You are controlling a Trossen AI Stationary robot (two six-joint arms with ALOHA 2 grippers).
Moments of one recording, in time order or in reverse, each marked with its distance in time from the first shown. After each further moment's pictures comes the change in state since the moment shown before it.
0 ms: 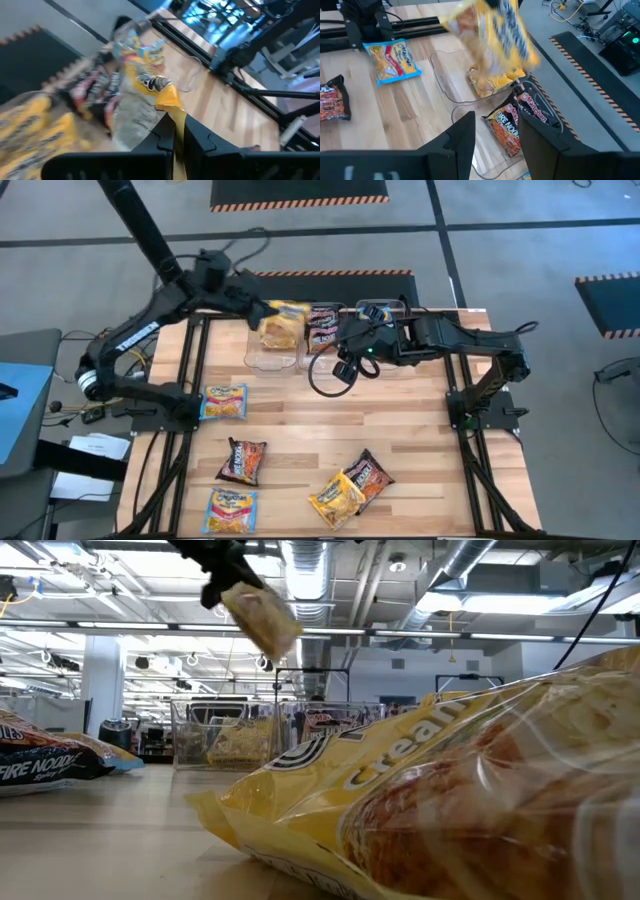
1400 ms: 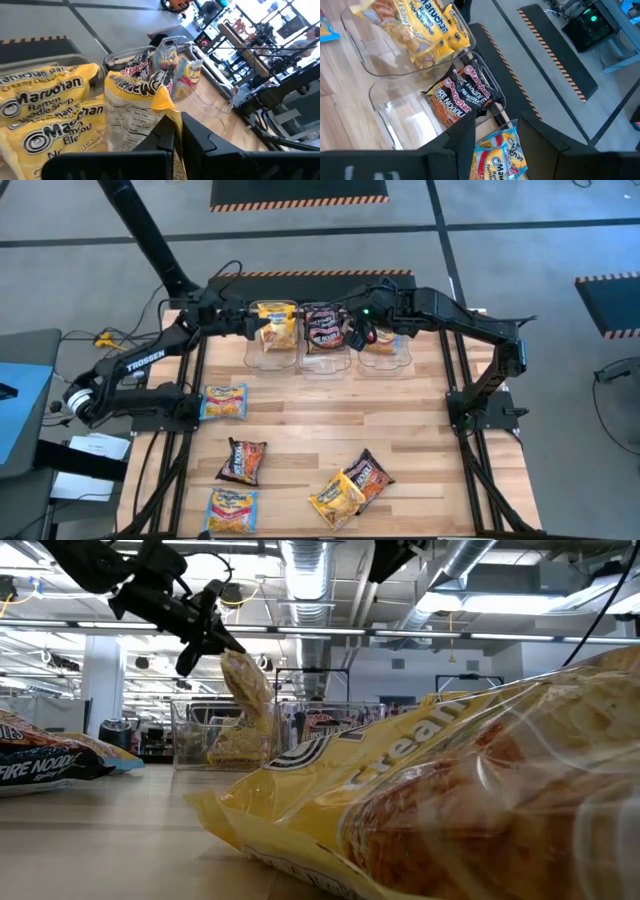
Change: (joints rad) left arm 0.136 -0.158 -0.691 0.747 -0.011 -0.262; right arm -0.238 0.002 0.000 -0.105 -0.003 -0.169
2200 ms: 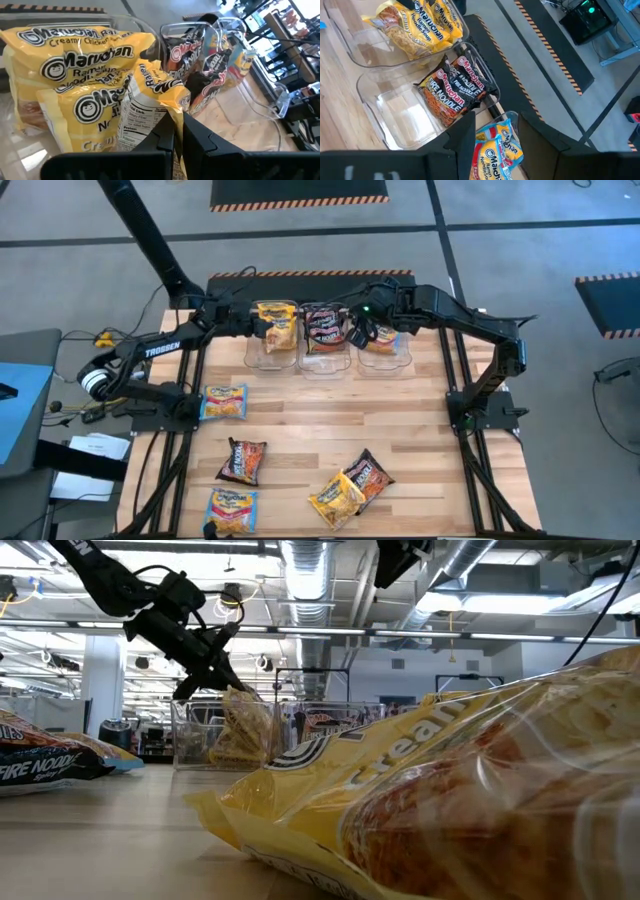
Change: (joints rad) left arm 0.002 0.192 -0.001 0.010 -0.119 -0.024; right arm -0.019 0.000 -0.001 -0.037 0.000 0.000
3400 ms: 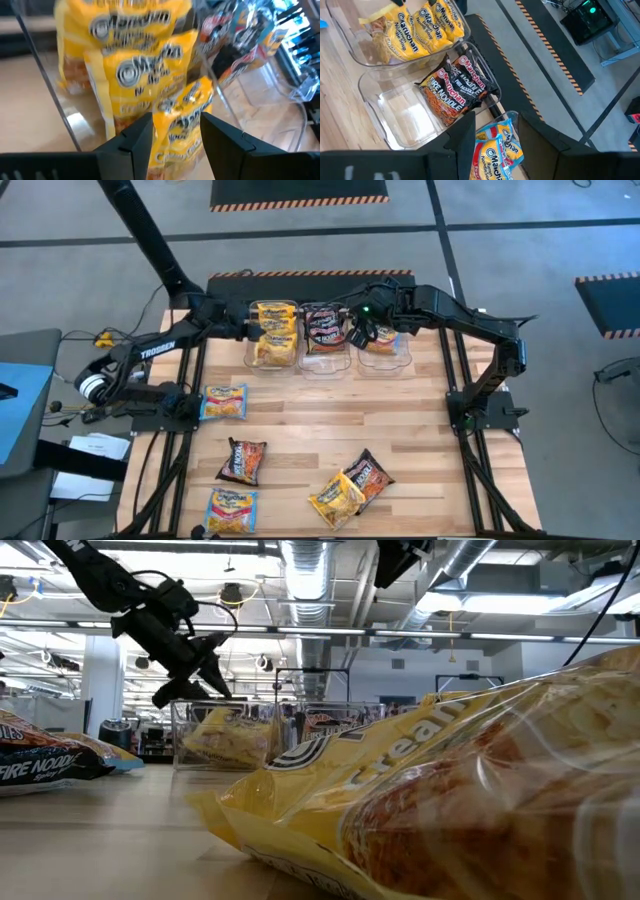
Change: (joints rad) left arm 0.067 -0.047 0.000 -0.207 0.027 0.059; right arm 0.001 0.000 0.000 -0.003 -0.001 0.000
